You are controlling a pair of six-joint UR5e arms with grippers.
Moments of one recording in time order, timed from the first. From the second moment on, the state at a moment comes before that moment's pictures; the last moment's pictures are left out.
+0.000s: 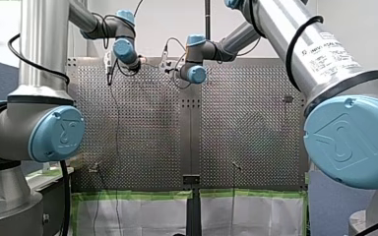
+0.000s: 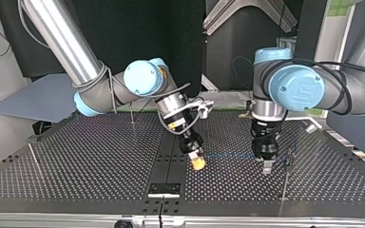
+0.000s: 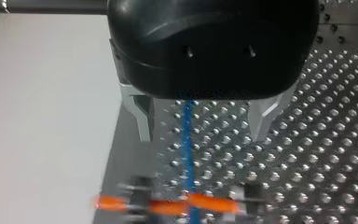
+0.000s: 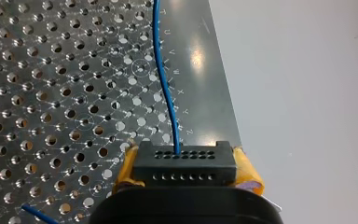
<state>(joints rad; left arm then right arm) -0.17 -1.64 -1.56 -3.06 -1.78 -1.58 2.35 -0.96 1.06 -0.41 1.44 1.72</state>
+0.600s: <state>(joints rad) -0.17 -1.67 -1.56 -3.04 -1.78 -1.57 2.35 -0.96 1.06 -0.40 1.44 1.72</state>
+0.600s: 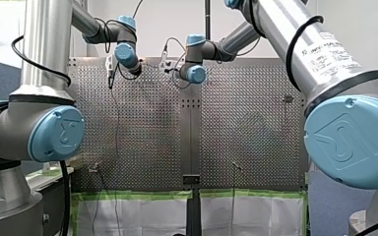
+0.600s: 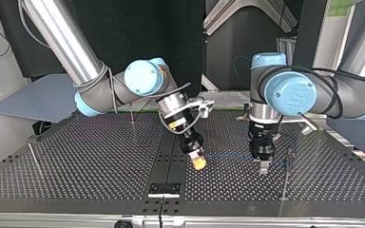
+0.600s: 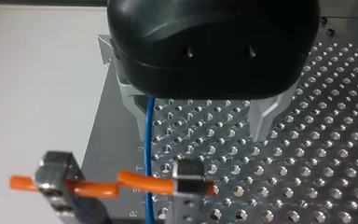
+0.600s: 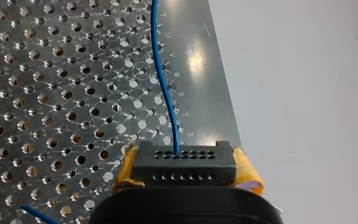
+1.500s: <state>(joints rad) -0.16 -1.66 -1.56 -3.02 -1.80 -1.56 2.35 -0.96 1.06 -0.39 1.44 1.72</state>
